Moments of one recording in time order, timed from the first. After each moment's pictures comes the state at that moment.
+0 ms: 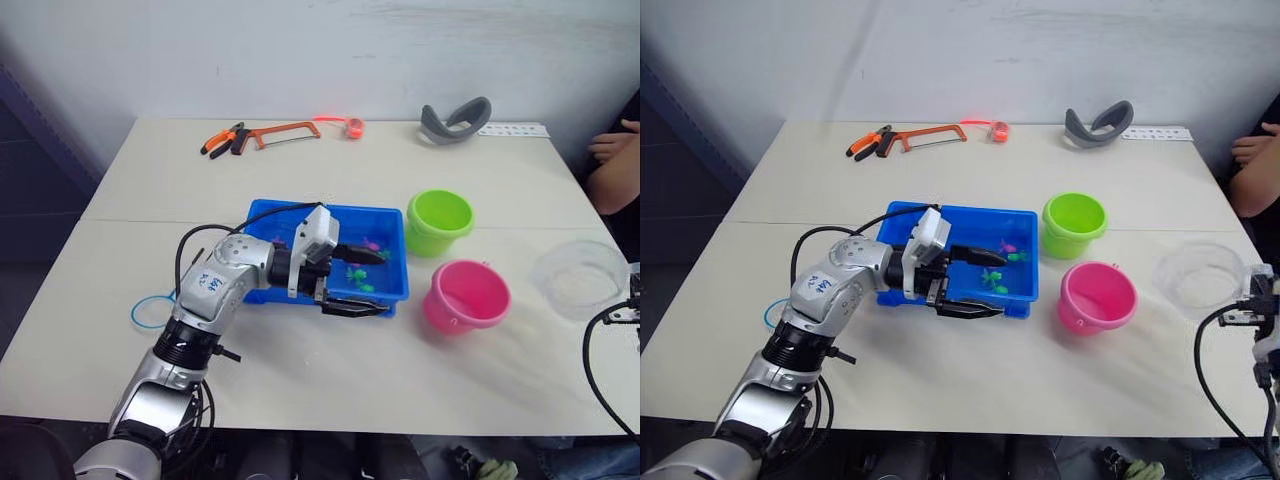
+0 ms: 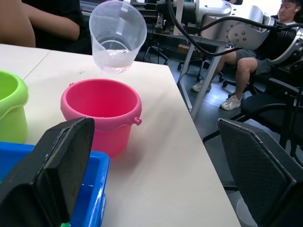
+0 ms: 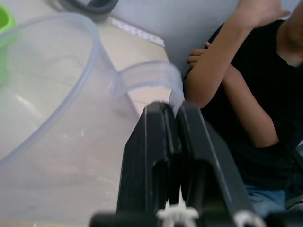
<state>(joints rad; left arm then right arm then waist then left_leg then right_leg) -0.69 0.35 -0.25 -0.02 -0.43 0.51 -1.10 0.25 -0.63 -0.64 -0.33 0.21 0.19 0.25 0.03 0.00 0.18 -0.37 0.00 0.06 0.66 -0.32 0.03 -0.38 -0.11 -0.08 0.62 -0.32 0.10</state>
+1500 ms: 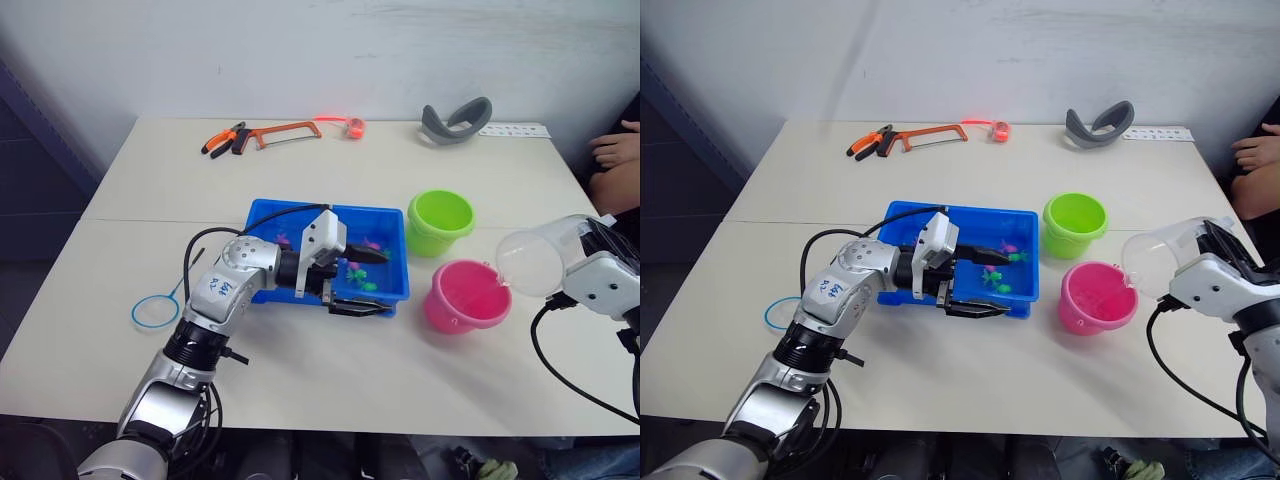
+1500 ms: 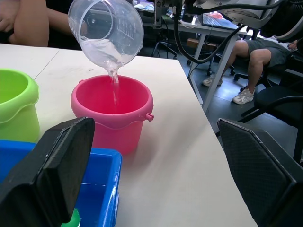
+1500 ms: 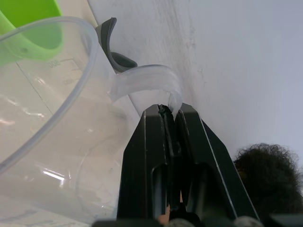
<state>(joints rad) -0.68 0.31 -0.26 0.02 -0.36 0.44 -1.09 0.16 -0.75 -0.51 -0.30 -0.27 -0.14 0.31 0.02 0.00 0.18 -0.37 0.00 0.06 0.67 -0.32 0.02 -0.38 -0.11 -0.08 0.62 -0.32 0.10</state>
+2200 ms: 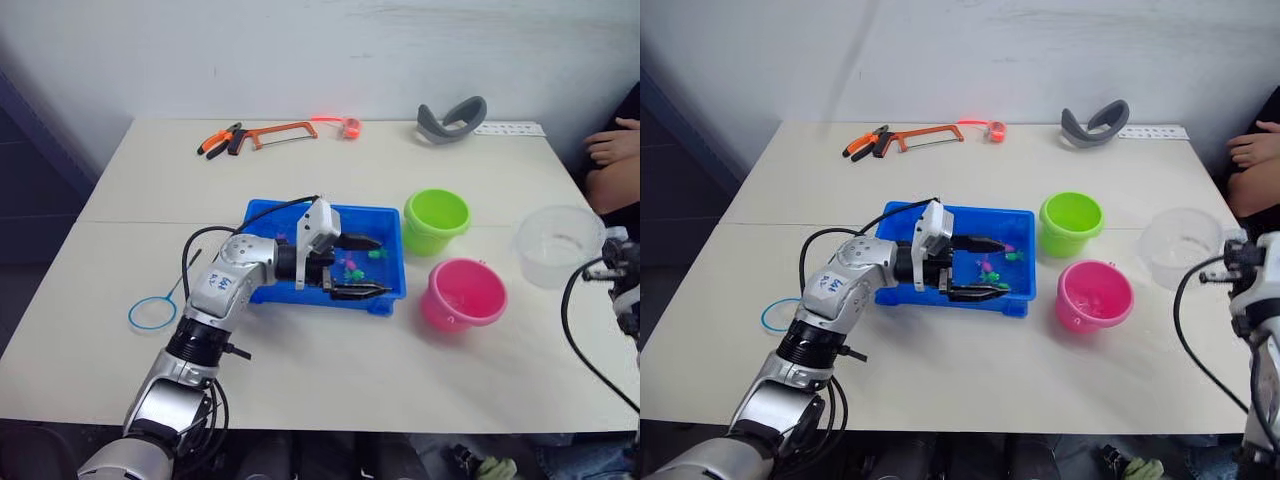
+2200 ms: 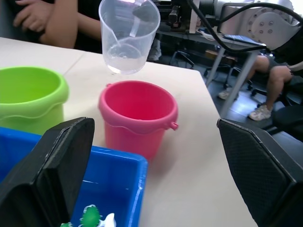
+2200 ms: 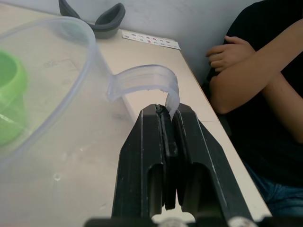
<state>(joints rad) -0.72 0.28 -0.20 0.10 -0.36 0.46 -1.00 -0.17 -0.62 -0.63 -0.20 0.28 0.52 0.29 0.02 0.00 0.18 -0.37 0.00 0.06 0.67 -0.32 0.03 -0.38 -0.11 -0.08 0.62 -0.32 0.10</state>
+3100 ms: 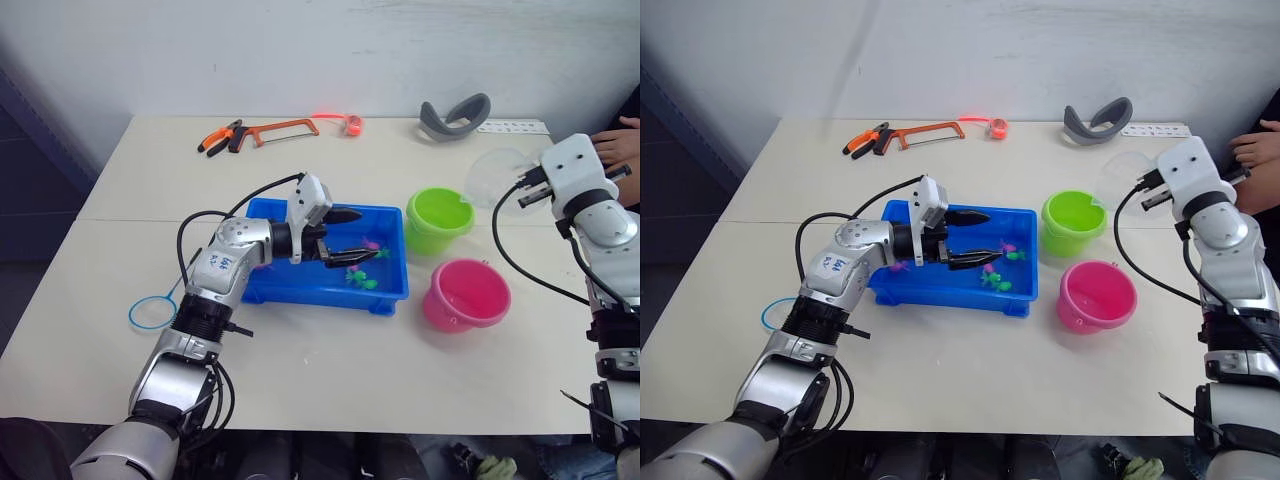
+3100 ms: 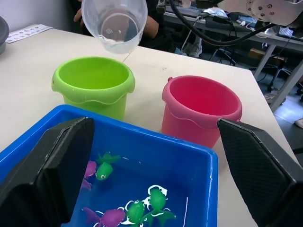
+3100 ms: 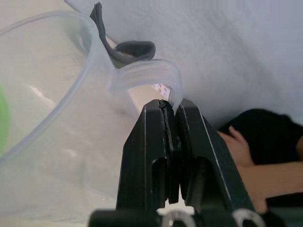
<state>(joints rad) -0.81 0.27 -0.16 0.29 -0.29 0.37 -0.93 -0.72 -0.80 -0.04 0.46 -0.17 0.03 0.27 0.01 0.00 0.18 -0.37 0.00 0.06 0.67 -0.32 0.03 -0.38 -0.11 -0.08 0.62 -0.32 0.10</state>
